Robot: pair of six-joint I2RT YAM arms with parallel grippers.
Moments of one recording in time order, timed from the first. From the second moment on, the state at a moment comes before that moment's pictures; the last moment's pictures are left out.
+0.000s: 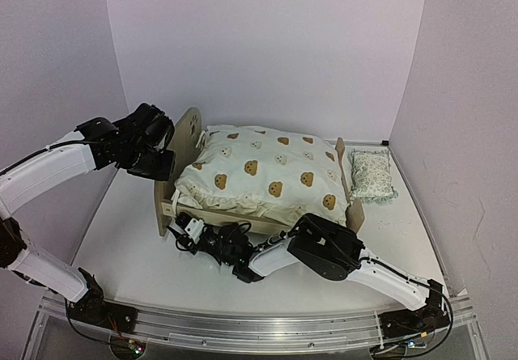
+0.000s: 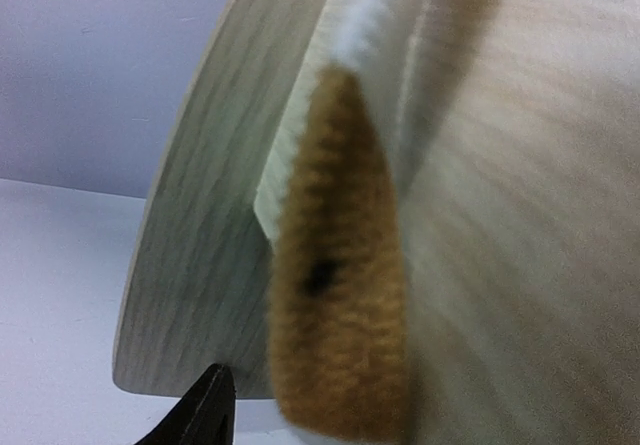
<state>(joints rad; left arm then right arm) -0.74 1.34 1.30 -0.88 -0.39 -0.41 1.15 2.83 1.85 1.17 0.07 -0.33</state>
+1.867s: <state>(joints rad) -0.75 1.27 1.01 -0.56 -0.39 -0.38 1.22 2.55 1.40 1.20 0.09 0.12</state>
